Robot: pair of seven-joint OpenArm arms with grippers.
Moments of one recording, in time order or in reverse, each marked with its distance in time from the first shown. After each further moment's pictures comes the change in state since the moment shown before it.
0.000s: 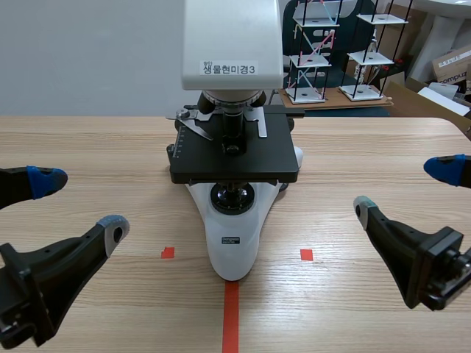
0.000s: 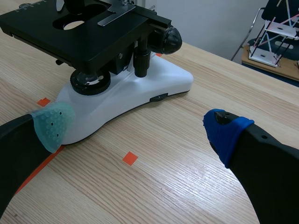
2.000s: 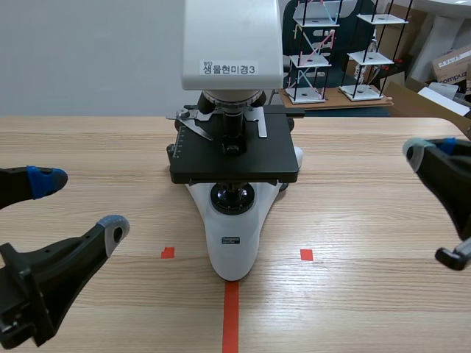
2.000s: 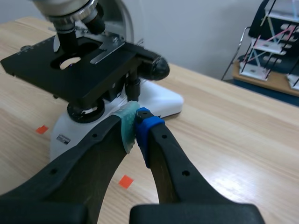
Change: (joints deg) left arm 0.0 0.0 0.0 0.0 0.0 0.0 0.0; right arm 0.0 -0.1 4.8 5.2 5.9 0.0 -2.0
